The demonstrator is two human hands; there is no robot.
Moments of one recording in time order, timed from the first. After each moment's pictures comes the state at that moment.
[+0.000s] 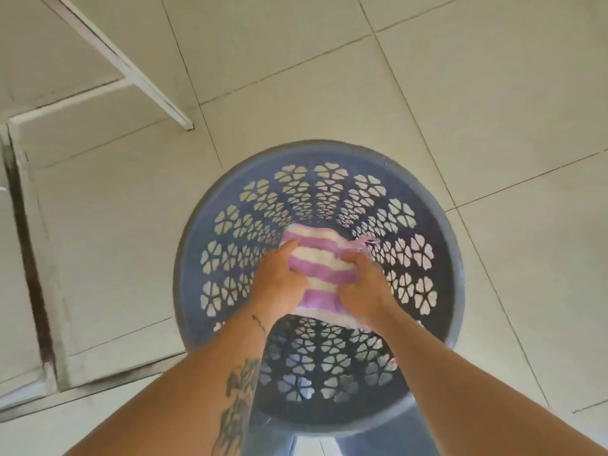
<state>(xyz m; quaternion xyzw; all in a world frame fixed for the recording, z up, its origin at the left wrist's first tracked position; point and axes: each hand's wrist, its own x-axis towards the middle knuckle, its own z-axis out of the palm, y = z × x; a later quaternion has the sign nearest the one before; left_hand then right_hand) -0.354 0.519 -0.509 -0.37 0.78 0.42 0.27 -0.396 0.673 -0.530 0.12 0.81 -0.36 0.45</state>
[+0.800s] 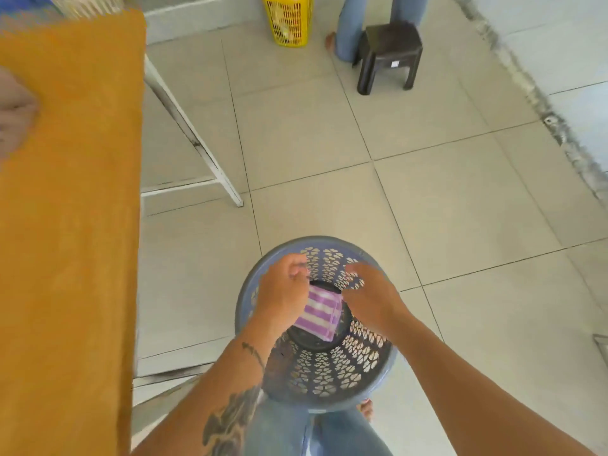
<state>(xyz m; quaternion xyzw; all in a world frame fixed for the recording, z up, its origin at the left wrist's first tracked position) -0.368 0.519 -0.244 -0.39 0.76 0.52 0.09 -0.444 0.669 -0.257 -0.04 0.86 -0.33 0.39</state>
